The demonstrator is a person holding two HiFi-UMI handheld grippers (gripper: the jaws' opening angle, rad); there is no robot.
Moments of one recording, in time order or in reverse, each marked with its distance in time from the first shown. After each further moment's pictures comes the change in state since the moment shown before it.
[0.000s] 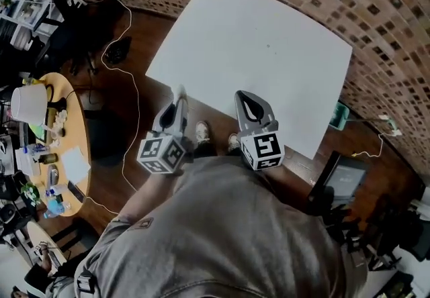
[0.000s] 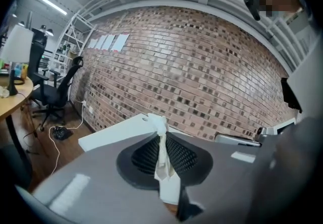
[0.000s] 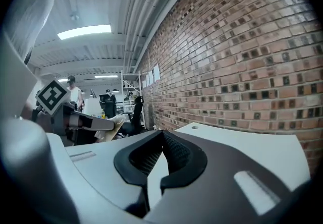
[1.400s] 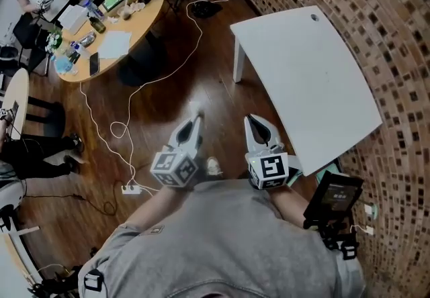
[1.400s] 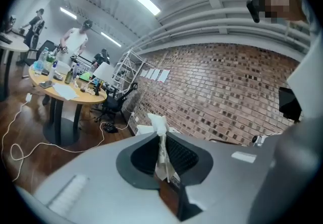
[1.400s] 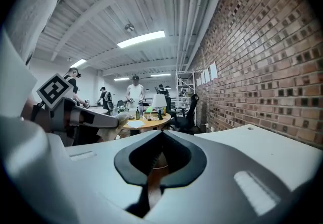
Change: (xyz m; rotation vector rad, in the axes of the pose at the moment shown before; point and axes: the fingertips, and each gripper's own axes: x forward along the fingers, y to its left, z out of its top) left arm -0.292 -0.079 -0.107 -0.239 -0.309 0.470; right arm -0.181 0.158 -0.041 -0.217 0.040 0.610
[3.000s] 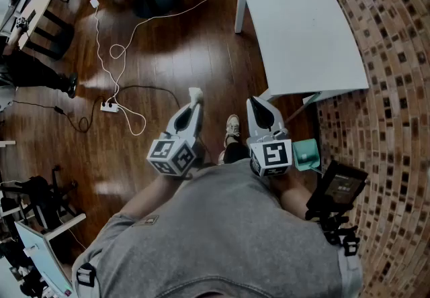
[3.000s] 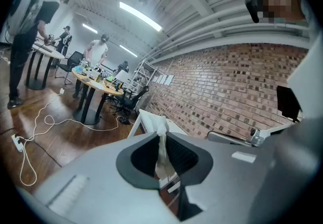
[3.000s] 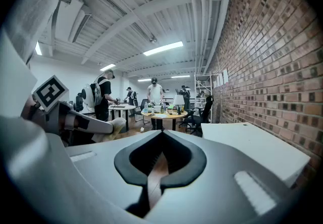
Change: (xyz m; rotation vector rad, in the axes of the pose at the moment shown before) left arm -0.227 -0.240 -0.212 -0.070 -0.108 0.224; right arm -0.336 -0.006 -0.076 -0.090 -0.005 0.259
